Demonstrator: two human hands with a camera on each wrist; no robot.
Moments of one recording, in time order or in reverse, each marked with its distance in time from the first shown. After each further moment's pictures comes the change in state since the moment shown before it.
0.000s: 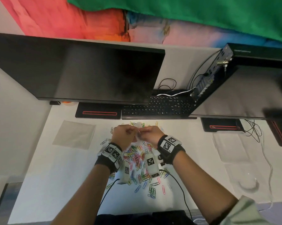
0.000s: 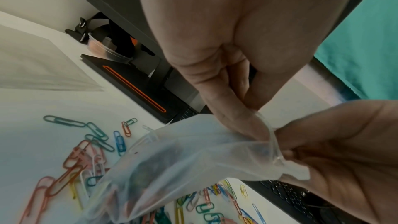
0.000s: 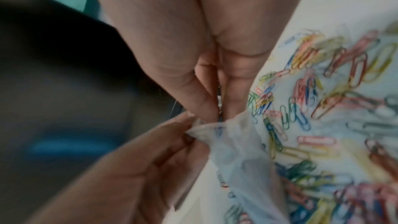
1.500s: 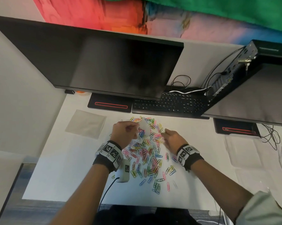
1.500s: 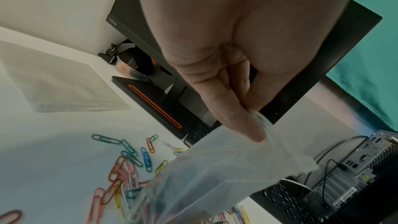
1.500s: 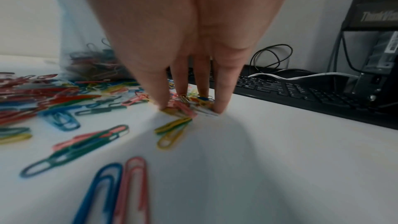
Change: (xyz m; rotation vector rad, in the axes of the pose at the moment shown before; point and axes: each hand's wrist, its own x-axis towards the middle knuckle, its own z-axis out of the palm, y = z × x) left_hand -0.025 -0.013 -0.022 -0.032 0.126 0.044; right_hand 0.041 0.093 -0.069 -1.384 0.041 -0.520
